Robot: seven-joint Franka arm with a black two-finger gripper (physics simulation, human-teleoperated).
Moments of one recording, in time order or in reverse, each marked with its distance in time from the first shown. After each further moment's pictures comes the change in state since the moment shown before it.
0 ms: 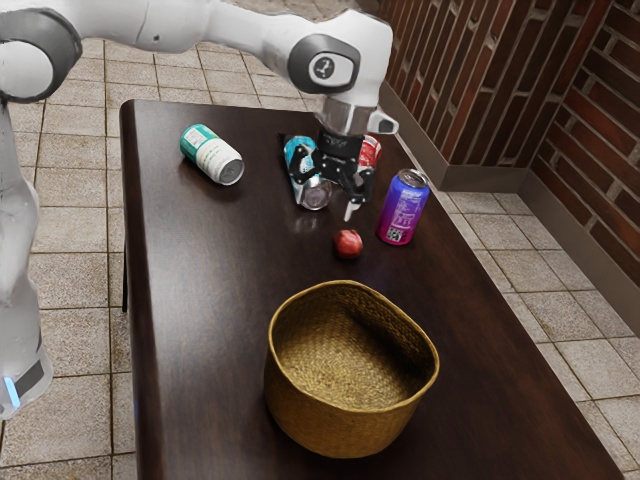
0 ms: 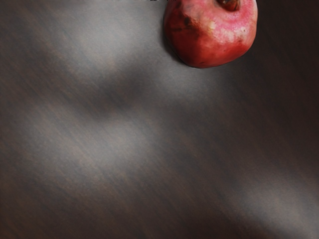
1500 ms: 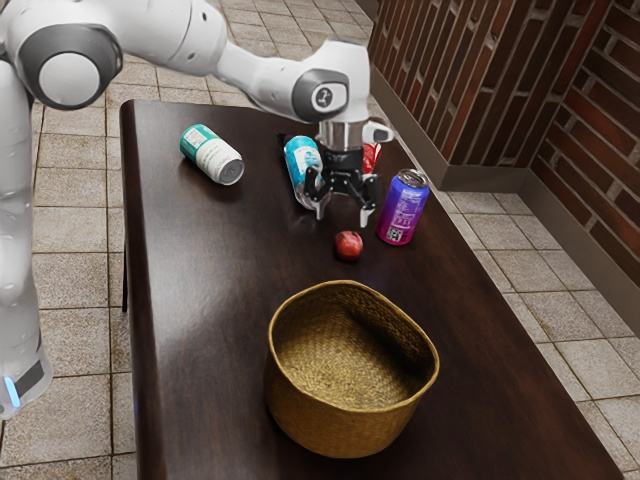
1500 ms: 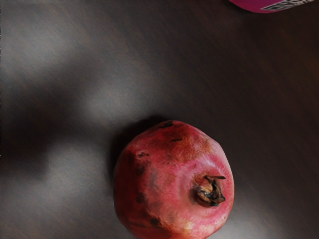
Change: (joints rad) arm 0.133 0.134 -0.009 -0.061 -0.193 0.319 0.292
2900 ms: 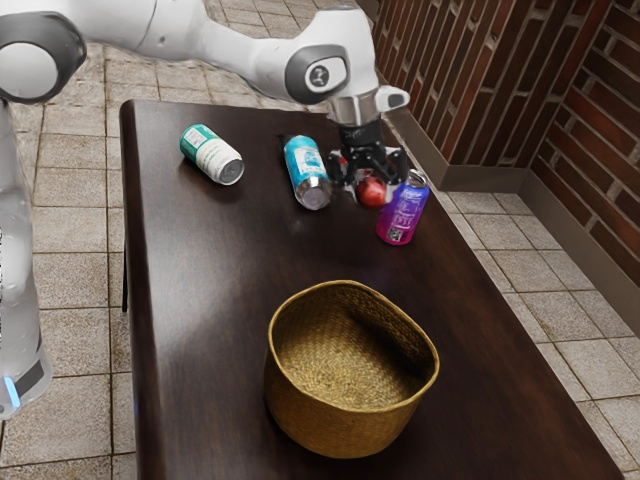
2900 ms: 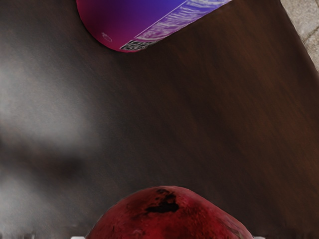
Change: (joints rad) arm -0.041 -0.261 -0.163 -0.061 0.022 0.129 -0.171
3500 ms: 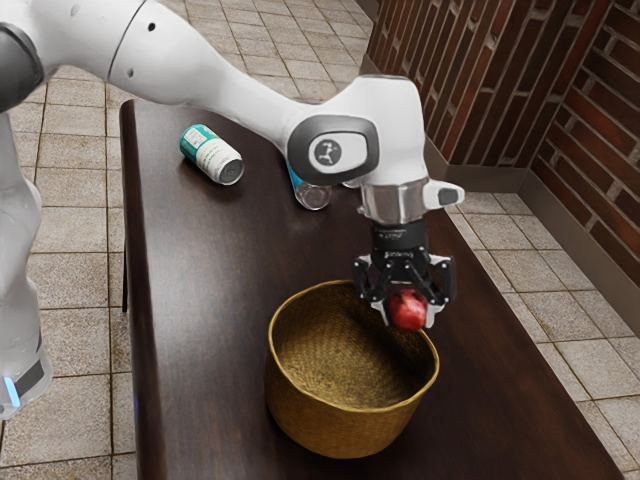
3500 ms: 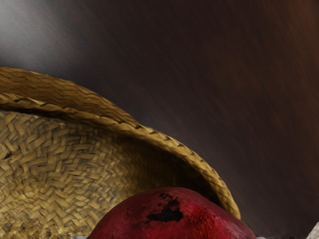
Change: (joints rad) arm -0.142 0.101 -0.258 0.050 -0.102 0.046 -0.388
